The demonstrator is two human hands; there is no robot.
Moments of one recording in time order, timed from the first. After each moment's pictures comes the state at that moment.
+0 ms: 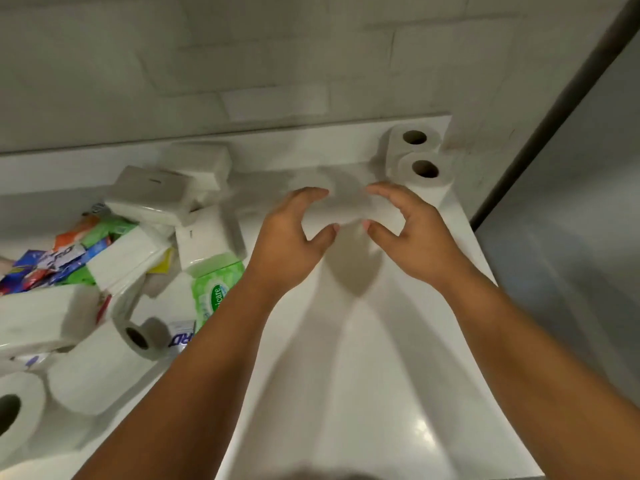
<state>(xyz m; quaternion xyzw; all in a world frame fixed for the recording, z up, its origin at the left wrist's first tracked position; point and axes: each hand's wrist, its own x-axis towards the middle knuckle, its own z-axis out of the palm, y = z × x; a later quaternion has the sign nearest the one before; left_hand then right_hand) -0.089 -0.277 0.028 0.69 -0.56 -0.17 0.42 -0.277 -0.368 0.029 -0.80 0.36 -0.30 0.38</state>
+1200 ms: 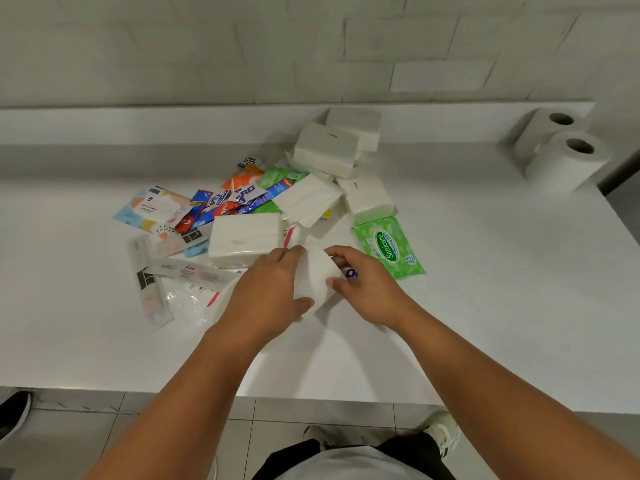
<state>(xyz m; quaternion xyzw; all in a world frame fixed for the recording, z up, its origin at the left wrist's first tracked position) 0.101 -0.022 0.008 0.82 -0.55 -0.13 0.10 -0.050 -0.134 -0.037 -0.76 0.34 -0.16 0.52</state>
